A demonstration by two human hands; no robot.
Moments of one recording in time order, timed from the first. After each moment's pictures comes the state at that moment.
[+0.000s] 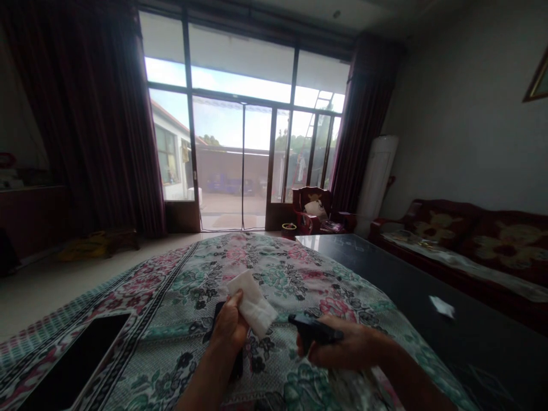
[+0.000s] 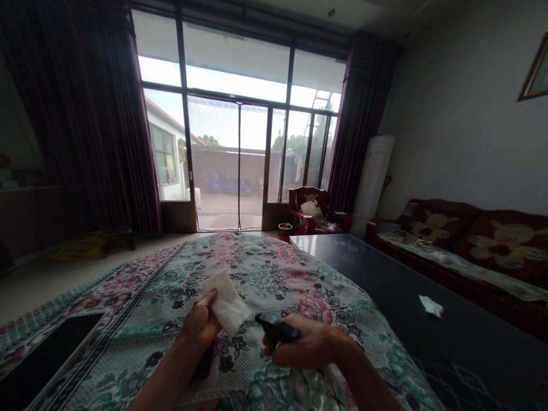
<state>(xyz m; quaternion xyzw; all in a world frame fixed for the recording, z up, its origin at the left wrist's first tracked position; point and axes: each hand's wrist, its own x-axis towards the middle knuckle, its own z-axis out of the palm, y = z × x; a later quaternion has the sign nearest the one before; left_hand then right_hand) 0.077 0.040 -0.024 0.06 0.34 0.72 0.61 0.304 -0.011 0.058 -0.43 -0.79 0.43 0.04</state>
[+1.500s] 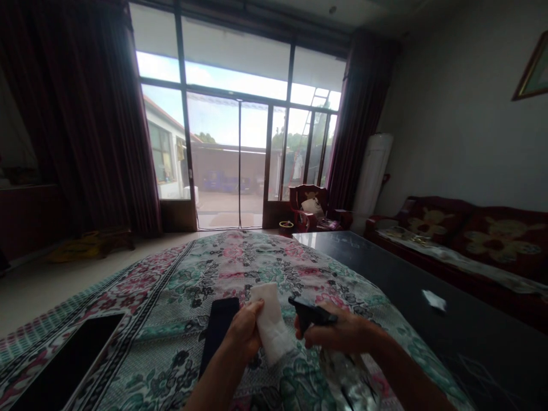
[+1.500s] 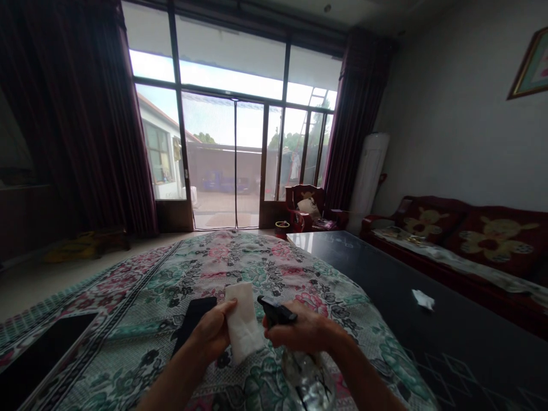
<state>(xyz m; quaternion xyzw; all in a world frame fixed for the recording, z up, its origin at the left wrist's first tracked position) 0.113 0.016 -0.020 0.14 0.37 0.59 0.70 0.303 -0.012 0.070 -0.47 -0.78 0.40 0.11</state>
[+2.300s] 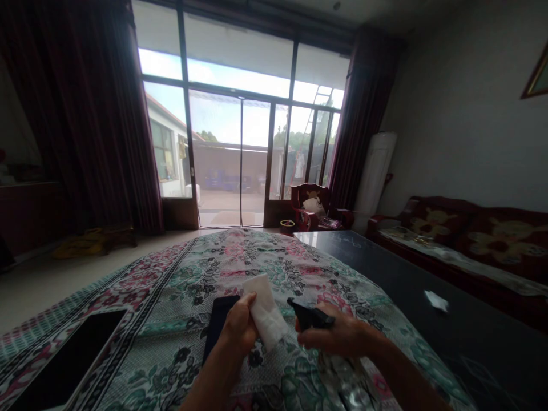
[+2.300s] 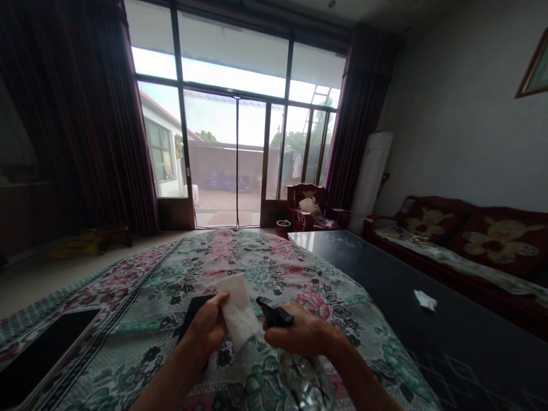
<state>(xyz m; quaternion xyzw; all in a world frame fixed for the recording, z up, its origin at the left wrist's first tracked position) 0.103 0.023 -0.009 0.07 0.37 0.64 0.67 0.302 -0.010 0.055 -0.47 -0.80 0.36 0.10</state>
